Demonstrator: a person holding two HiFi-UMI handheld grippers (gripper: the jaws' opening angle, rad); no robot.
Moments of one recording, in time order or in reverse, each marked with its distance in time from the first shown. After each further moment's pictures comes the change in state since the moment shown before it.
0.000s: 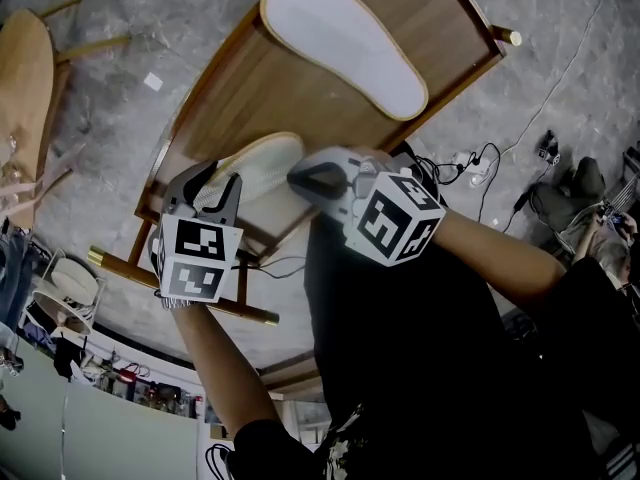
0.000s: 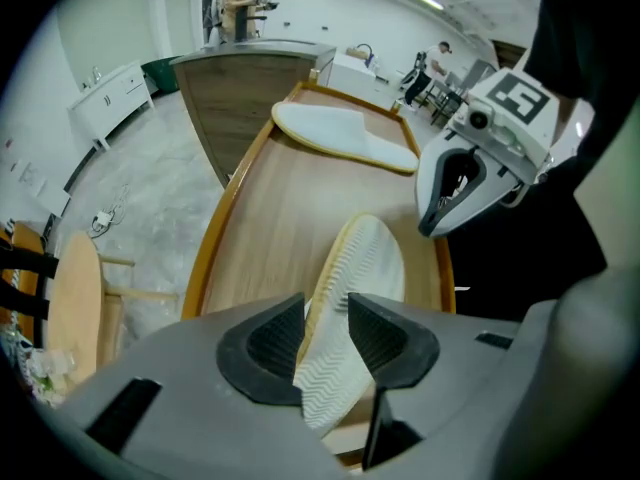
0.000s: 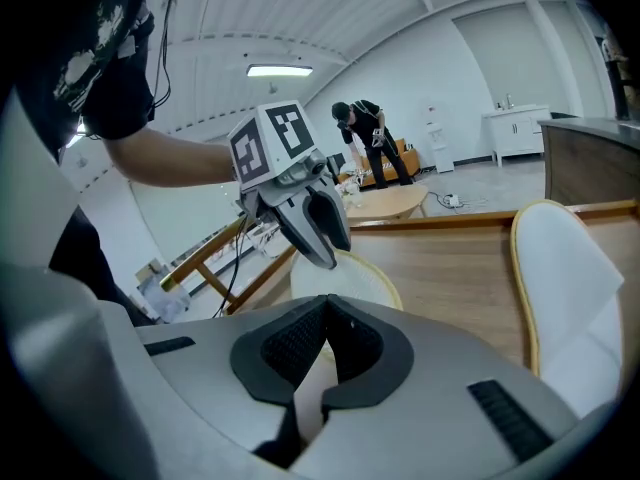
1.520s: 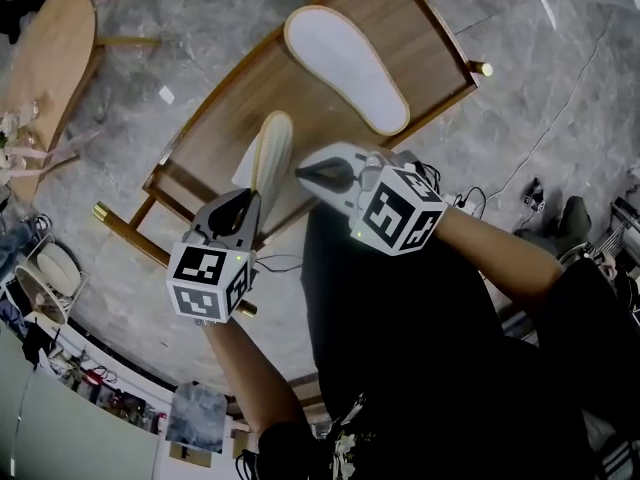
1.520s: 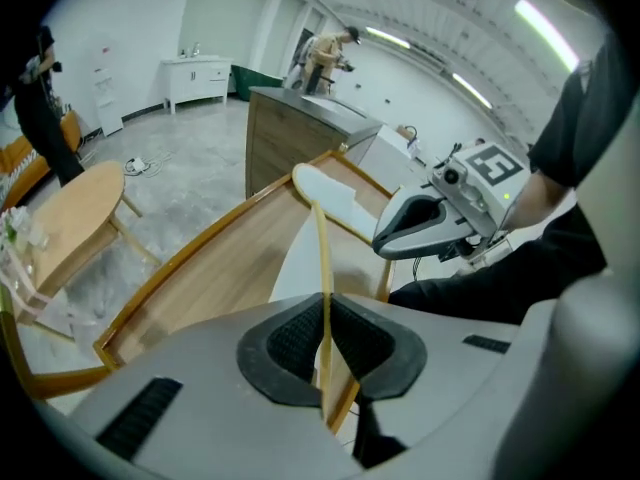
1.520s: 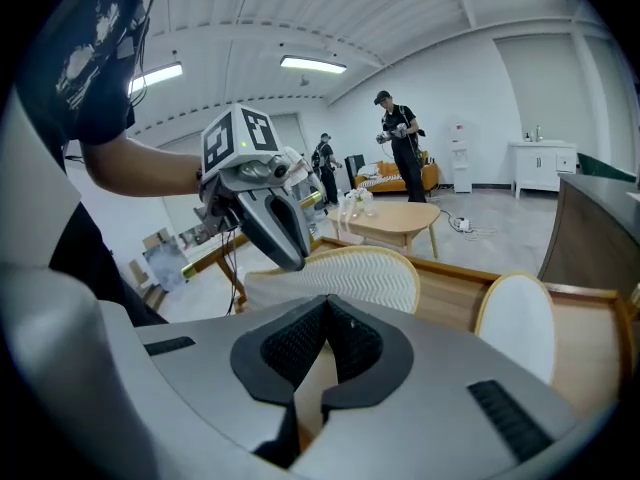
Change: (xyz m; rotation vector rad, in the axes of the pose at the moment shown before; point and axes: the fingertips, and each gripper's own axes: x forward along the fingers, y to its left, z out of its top) left arm -0.054 -0.063 0.013 -0.399 -0.324 -0.041; right arm -0.041 0.005 0.029 -0.183 0.023 0.017
